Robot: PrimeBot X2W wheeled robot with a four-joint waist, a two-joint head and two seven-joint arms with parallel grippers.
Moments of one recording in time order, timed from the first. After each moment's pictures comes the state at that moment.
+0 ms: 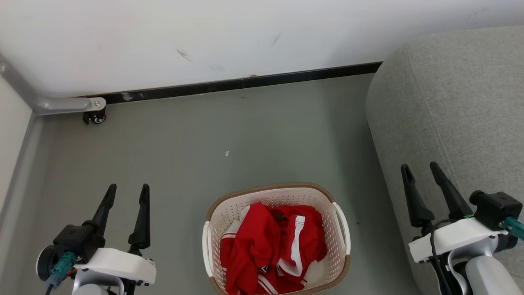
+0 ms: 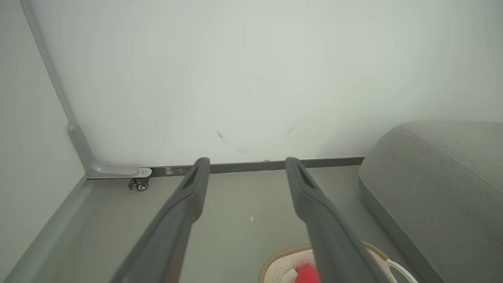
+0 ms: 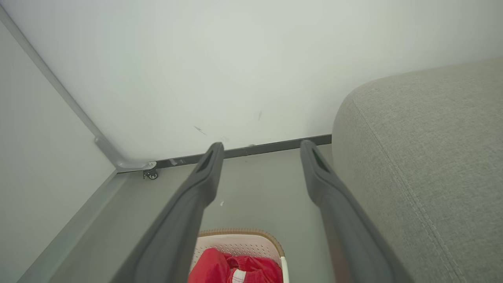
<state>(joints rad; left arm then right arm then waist) -0.14 0.07 -0.04 0.22 -0.30 -0.06 -0.25 -0.13 -0.09 0.02 0.16 0.26 0.13 -0.25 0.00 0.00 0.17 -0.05</state>
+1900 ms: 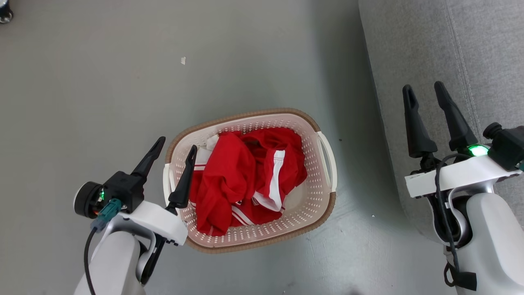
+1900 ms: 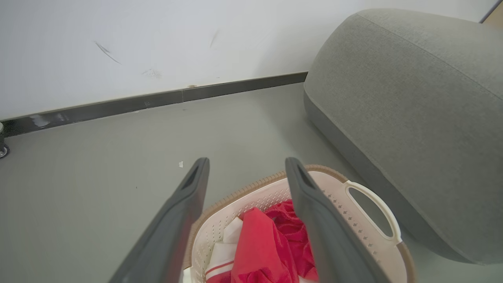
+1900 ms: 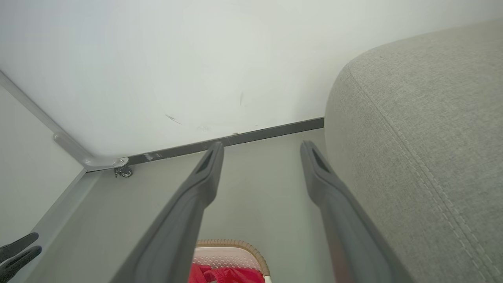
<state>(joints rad) -0.38 0.07 -0.22 0.34 -0.24 -0.12 -0.25 -0.35 -0.06 0.02 0.09 0.27 0.13 -0.25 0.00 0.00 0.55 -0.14</state>
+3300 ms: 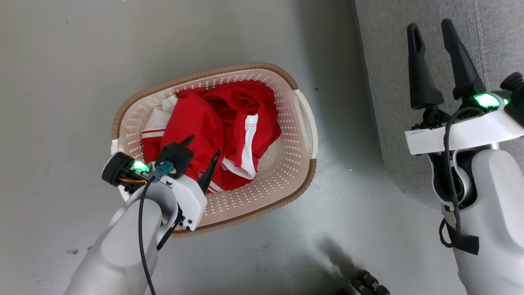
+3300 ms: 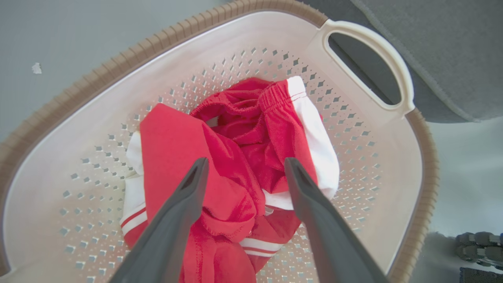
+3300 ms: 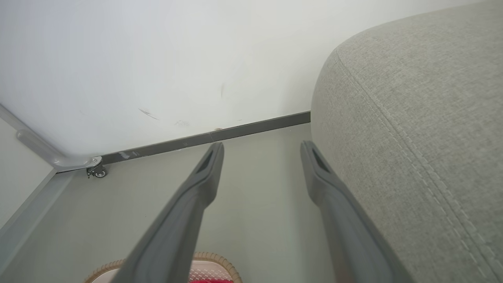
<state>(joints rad) -0.67 0.06 -0.48 0.72 -0.18 -0.13 -0.13 -0.52 -0.05 0.05 0.05 0.32 0.13 -0.26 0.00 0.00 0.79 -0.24</state>
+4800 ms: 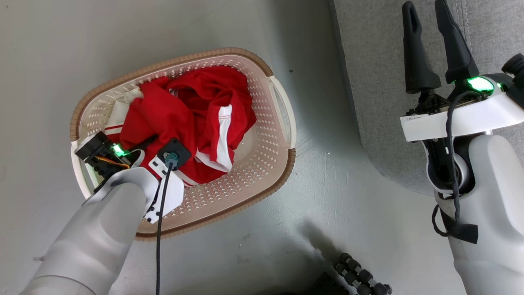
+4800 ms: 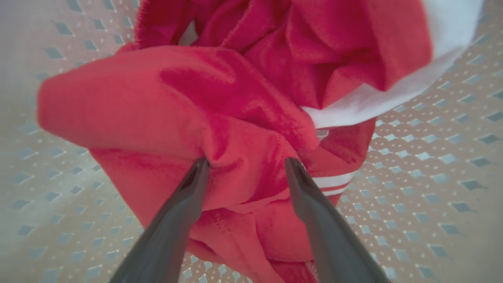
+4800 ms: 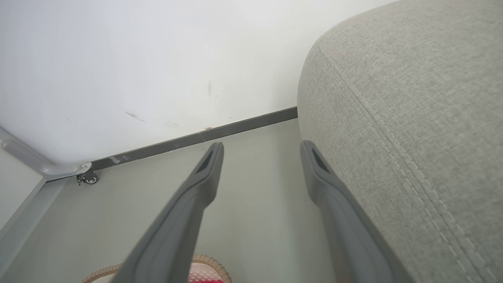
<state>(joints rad) -0.88 0.09 -0.67 1.06 0.08 -0.06 -0.03 -0.58 -0.05 0.09 0.05 0.41 0.13 -0.26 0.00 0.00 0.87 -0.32</state>
